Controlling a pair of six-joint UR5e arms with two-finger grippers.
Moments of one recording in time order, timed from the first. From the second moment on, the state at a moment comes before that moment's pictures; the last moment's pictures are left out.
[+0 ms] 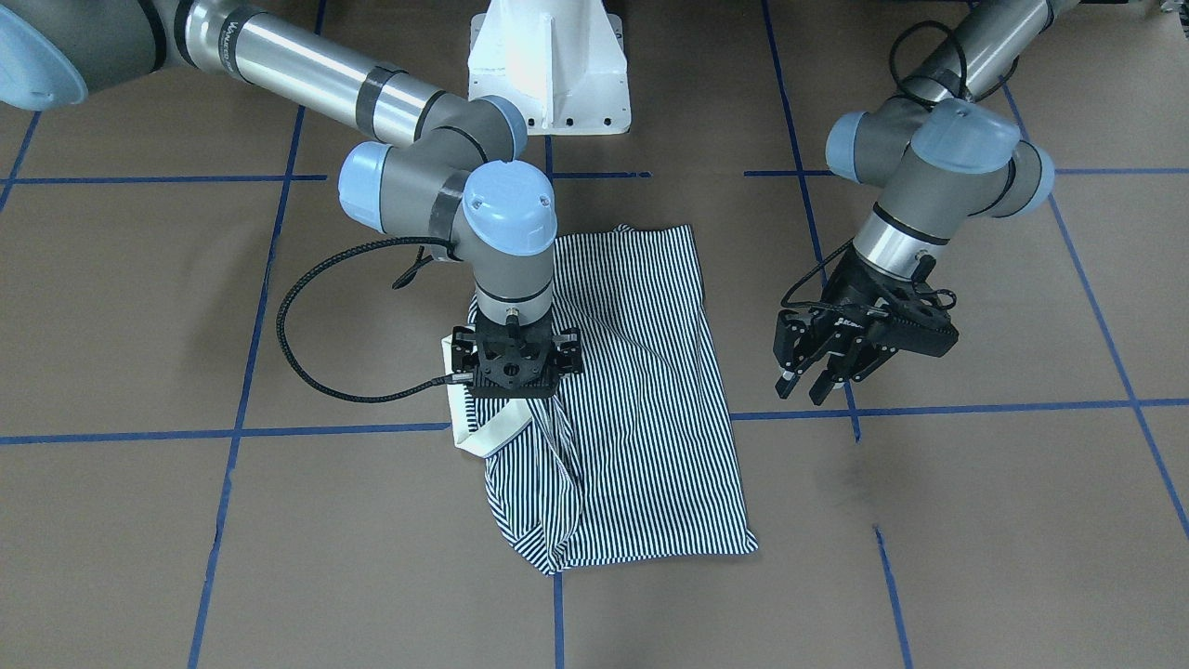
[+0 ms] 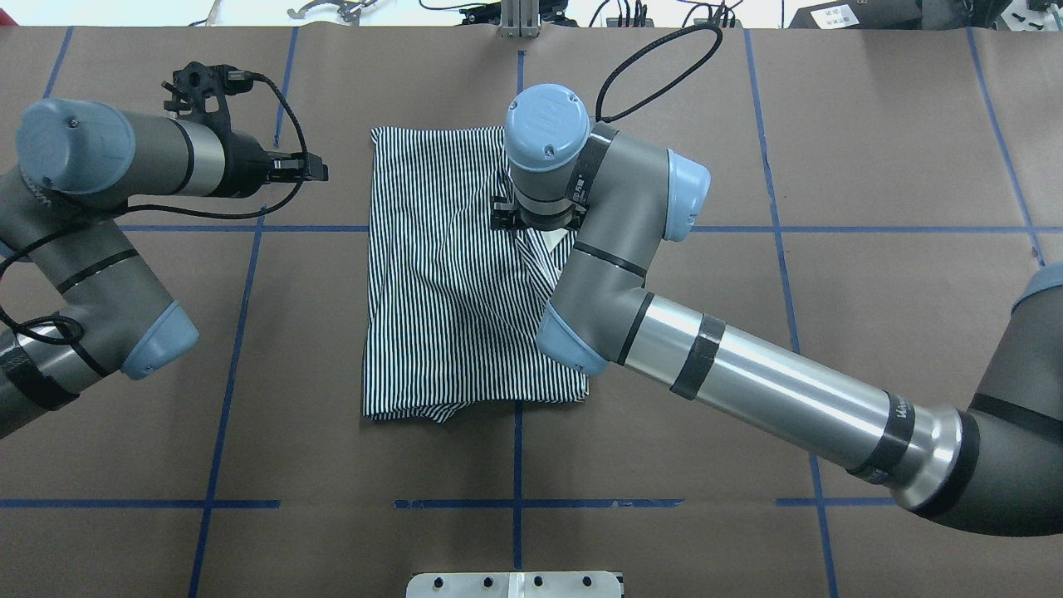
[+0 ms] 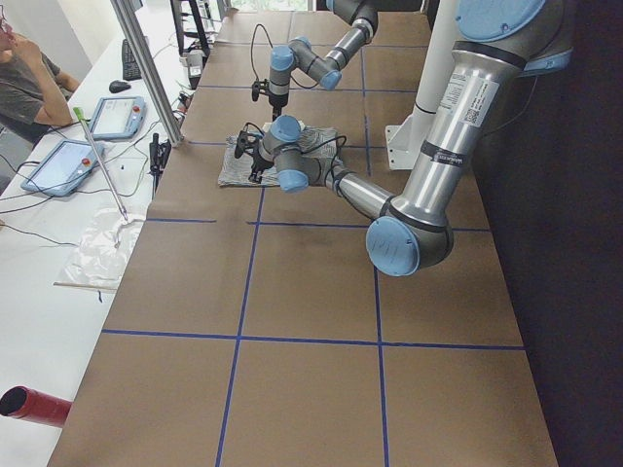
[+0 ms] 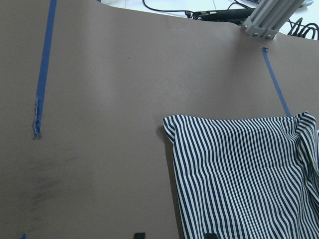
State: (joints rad) left arm -0.82 -1.96 -1.58 -2.35 -1.84 -1.11; right arm 0.59 -0.67 1.29 -1.45 1.81 1.24
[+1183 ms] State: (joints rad) left arm -0.82 -1.96 -1.59 -2.34 -1.84 -1.12; right arm 0.36 -0.96 1.66 -1.48 1.61 2.03
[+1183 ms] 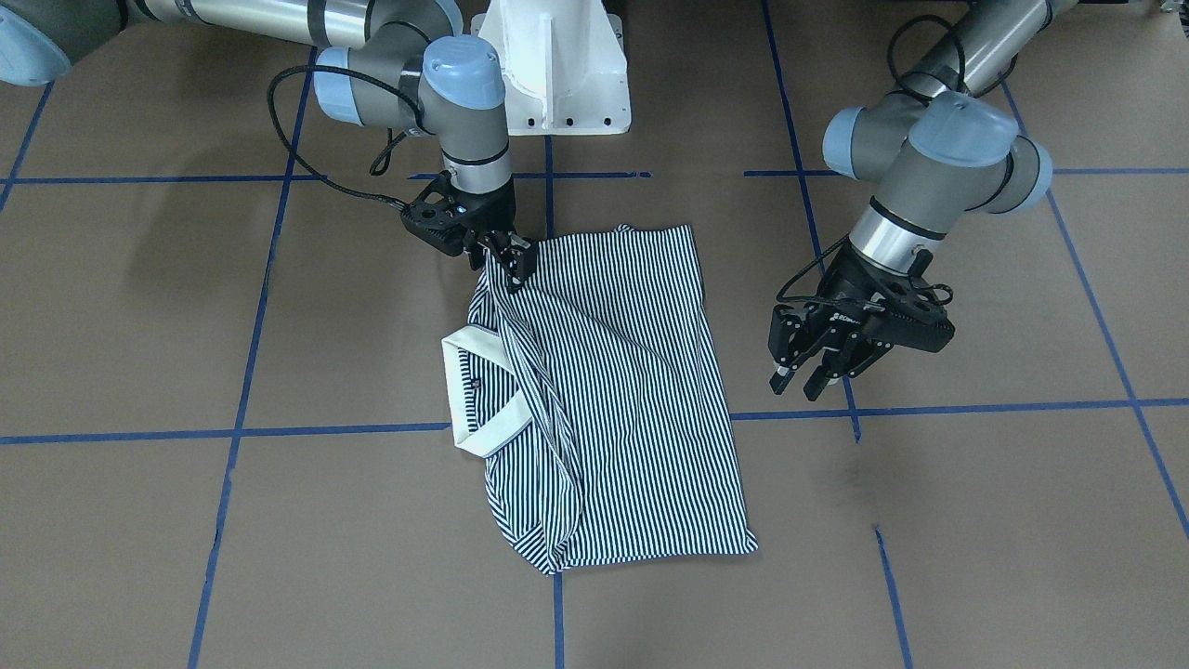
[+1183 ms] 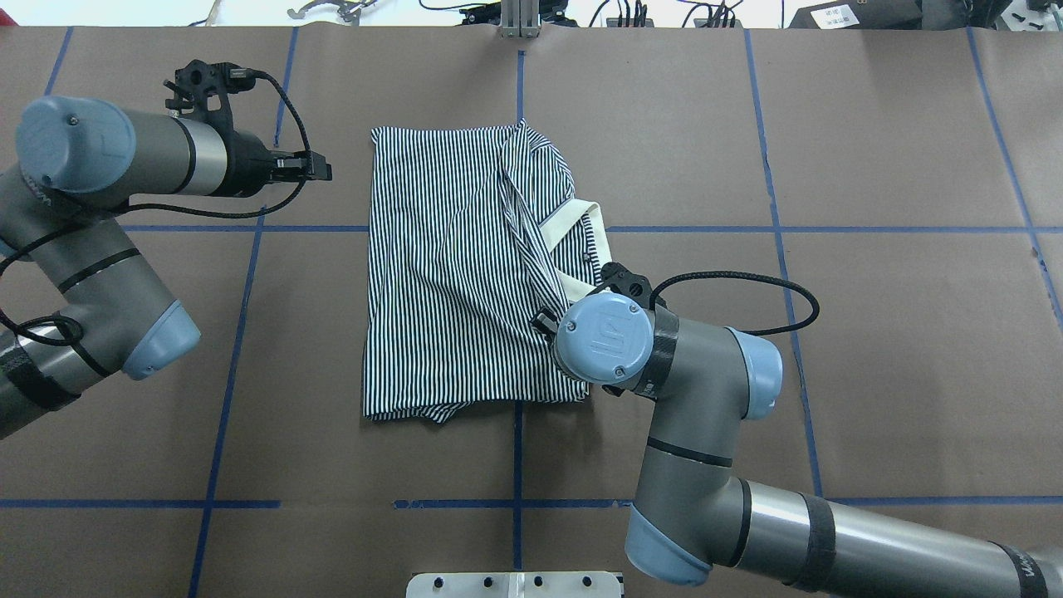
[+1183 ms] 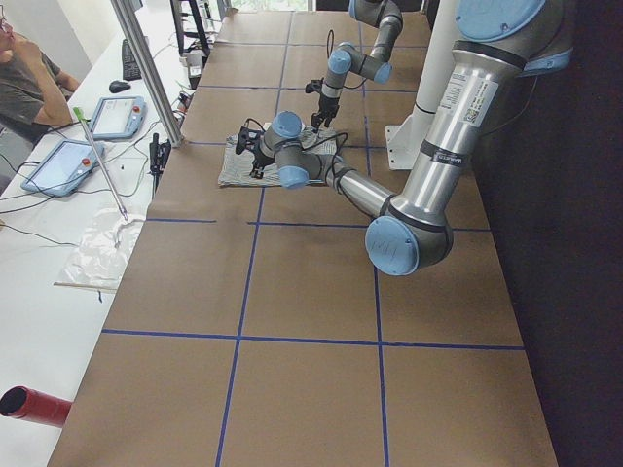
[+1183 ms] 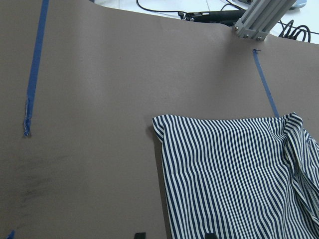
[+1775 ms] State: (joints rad) left arm -0.82 -1.96 -1.59 -2.34 -1.84 -1.12; right arm 0.33 -0.96 1.66 -1.50 1.60 2.04
